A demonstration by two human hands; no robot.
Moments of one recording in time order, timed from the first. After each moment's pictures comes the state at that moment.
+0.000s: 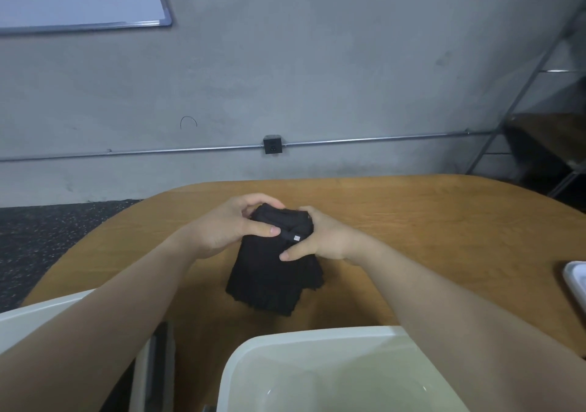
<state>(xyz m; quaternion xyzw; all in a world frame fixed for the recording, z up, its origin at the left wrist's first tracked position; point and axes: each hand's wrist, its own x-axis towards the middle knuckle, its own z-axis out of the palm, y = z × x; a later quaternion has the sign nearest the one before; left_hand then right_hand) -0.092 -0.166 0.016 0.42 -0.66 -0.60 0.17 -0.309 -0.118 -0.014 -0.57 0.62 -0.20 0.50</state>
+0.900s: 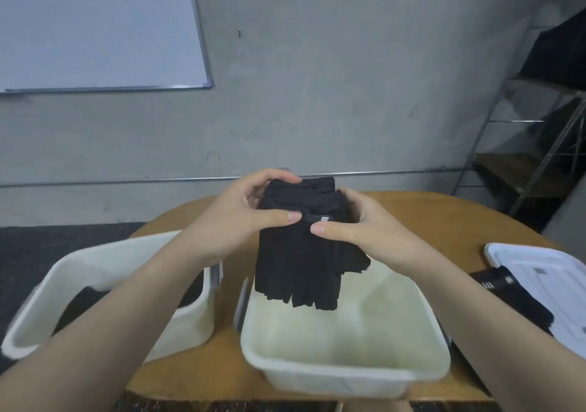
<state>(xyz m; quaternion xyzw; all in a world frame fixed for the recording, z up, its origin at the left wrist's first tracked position) -0.075 0.075 0.153 0.29 -0.71 -0.52 0.38 -0.309 0.118 0.123 -0.61 0.49 -0.44 0.45</state>
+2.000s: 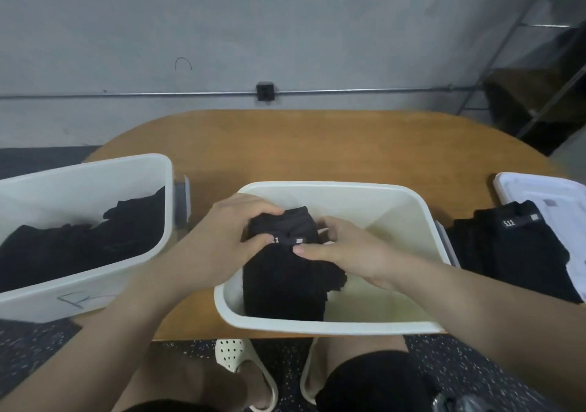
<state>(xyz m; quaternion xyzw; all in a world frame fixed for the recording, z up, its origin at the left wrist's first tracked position) -0.062 0.085 0.025 0.40 -0.86 -0.25 0.19 -0.296 0.129 -0.012 -0.49 0.61 -0.25 0.57</state>
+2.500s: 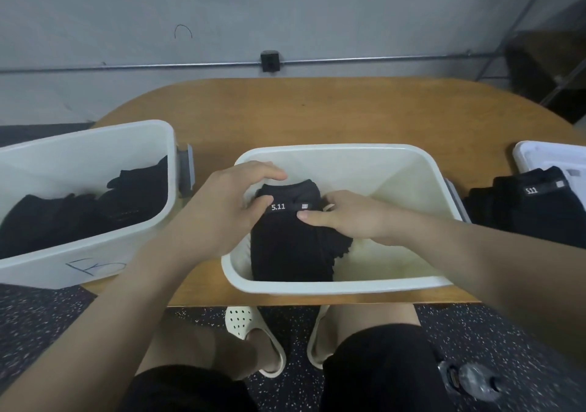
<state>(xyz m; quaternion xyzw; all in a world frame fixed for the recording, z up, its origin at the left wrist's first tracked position) -0.058 0.092 0.019 0.43 -0.84 -0.26 0.21 -0.292 0.111 -0.012 -0.54 0.65 -0.12 0.52</state>
